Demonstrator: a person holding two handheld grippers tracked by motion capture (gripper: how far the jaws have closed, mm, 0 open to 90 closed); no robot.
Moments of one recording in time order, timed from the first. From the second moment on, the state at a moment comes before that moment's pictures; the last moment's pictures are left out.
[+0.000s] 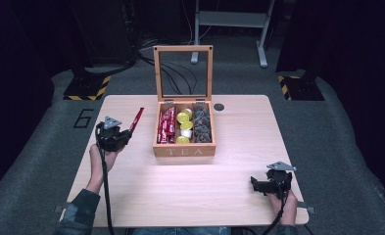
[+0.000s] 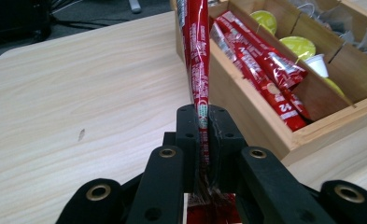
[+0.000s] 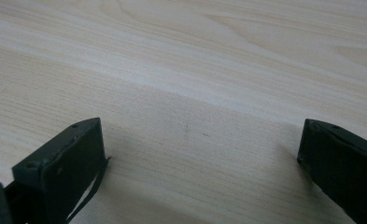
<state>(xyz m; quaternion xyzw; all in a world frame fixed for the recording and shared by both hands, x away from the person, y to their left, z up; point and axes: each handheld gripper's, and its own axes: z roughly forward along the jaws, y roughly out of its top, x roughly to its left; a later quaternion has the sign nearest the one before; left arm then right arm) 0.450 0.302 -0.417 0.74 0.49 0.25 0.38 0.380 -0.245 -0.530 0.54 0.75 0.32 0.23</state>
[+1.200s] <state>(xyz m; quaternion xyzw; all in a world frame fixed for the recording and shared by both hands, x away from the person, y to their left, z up) 0.450 0.348 -0.480 0.72 0.57 0.23 0.33 0.380 -0.245 -0.530 0.54 0.74 0.32 0.23</state>
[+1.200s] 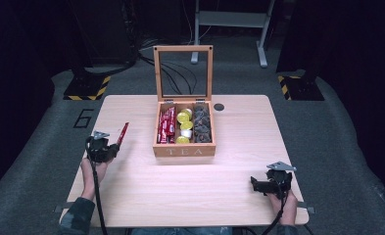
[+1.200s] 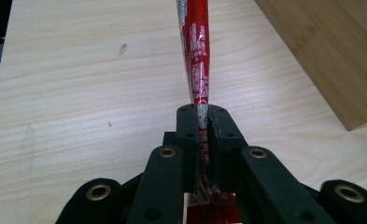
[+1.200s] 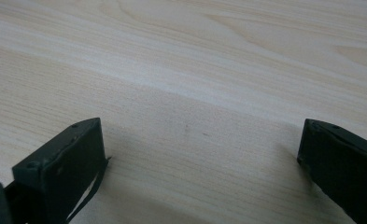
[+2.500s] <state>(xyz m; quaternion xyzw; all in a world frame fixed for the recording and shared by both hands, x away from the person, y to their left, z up) 0.465 0.359 -0.503 0.71 0.60 0.23 0.28 0.380 -0.245 -0.530 0.54 0.75 0.32 0.23</state>
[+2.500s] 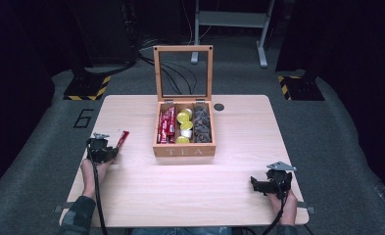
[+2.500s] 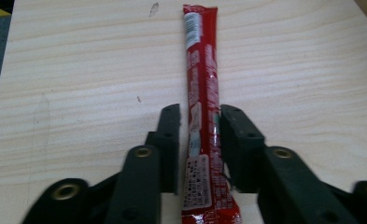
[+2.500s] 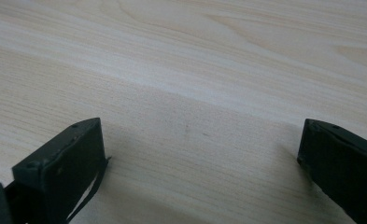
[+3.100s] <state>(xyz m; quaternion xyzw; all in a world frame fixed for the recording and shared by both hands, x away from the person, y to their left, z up) 0.430 0.349 -0.468 0.73 0.55 0.26 0.29 0.380 -0.245 -0.530 0.54 0.75 0.32 0.23</state>
